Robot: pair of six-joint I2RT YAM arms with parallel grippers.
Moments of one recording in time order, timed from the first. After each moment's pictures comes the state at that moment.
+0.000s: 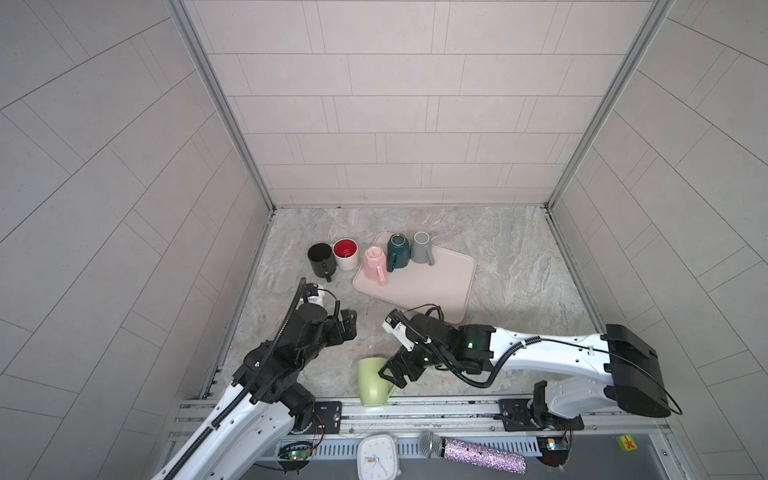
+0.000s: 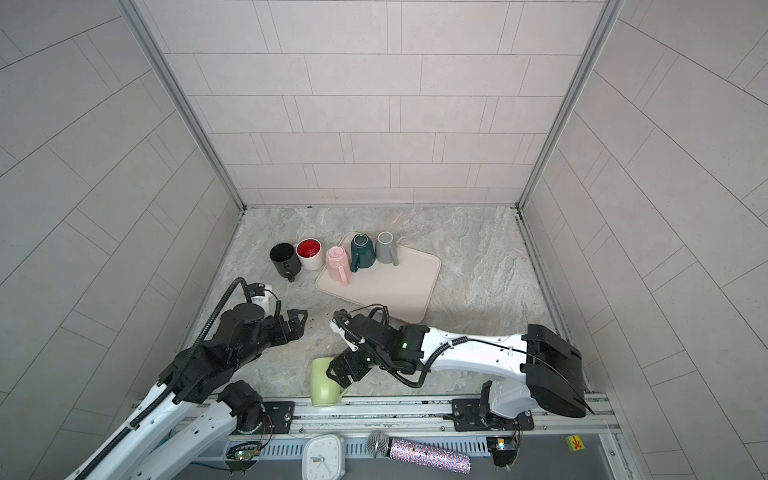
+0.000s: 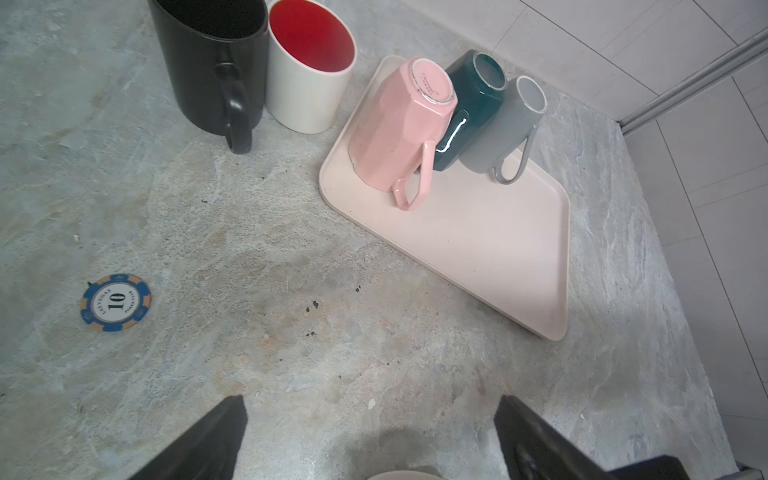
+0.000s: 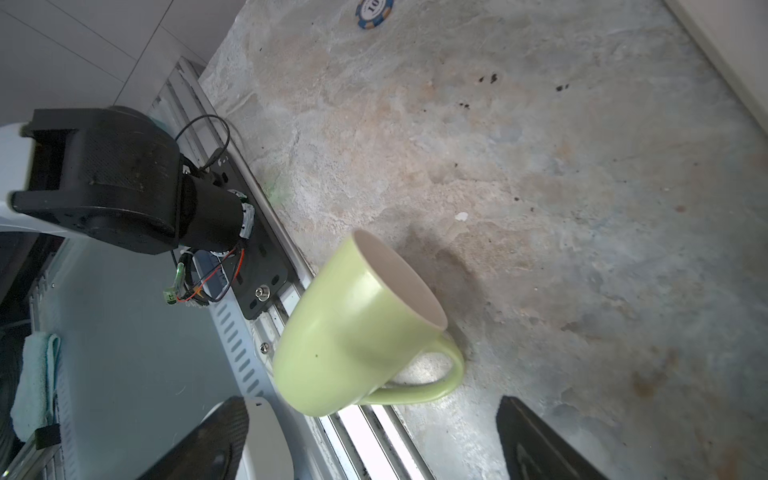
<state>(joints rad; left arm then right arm) -0.58 0.52 0.61 -0.79 -0.18 -0.69 1.21 1.44 0.95 -0.32 -0.12 0.55</state>
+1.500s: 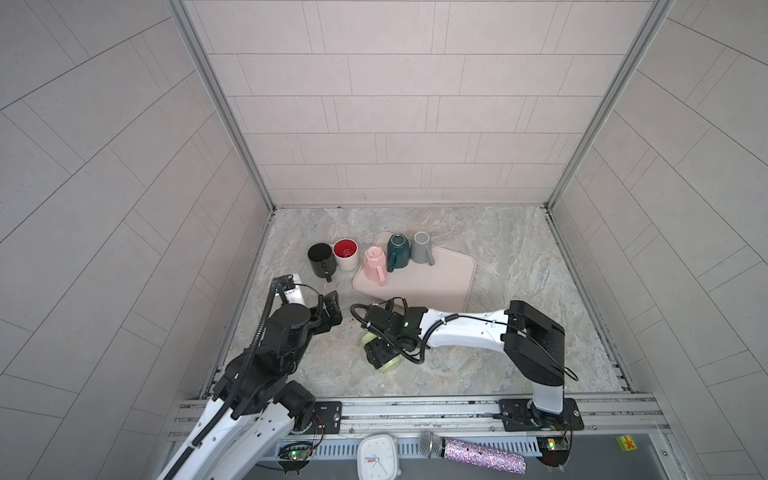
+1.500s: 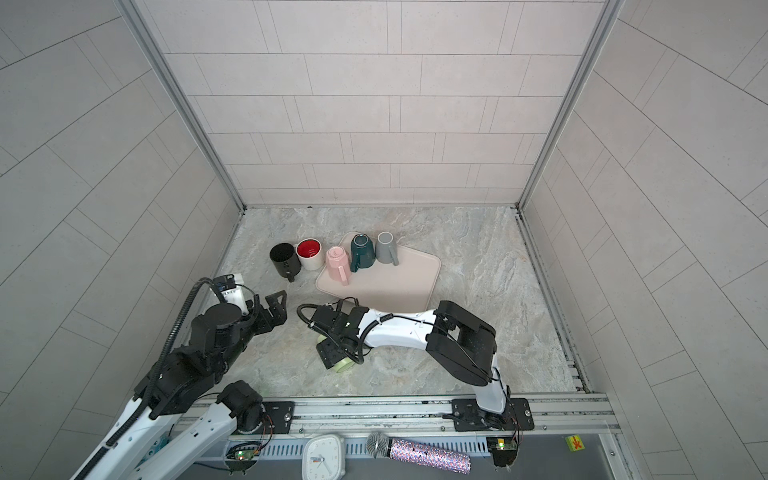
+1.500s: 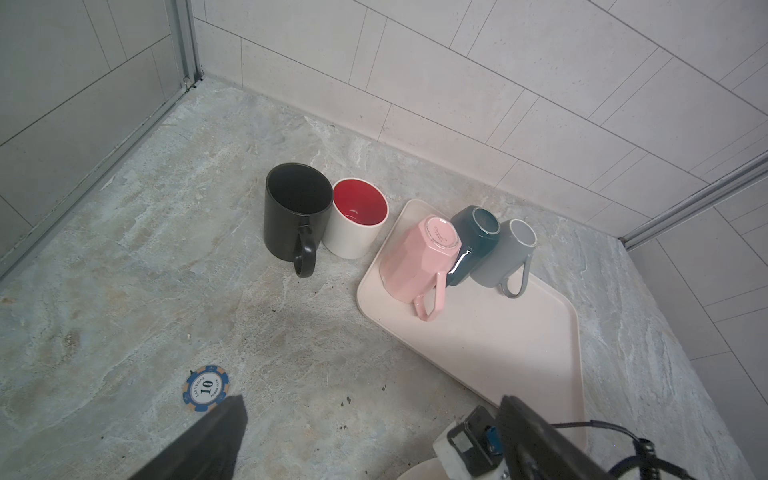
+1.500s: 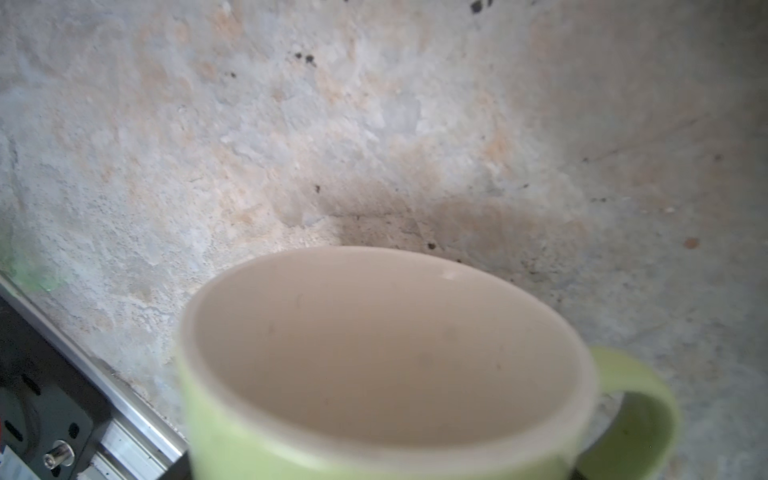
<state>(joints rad) -0.57 0.47 0.71 -0.76 -0.42 -0.61 1.13 1.91 1.31 -0.57 -0.01 0.59</state>
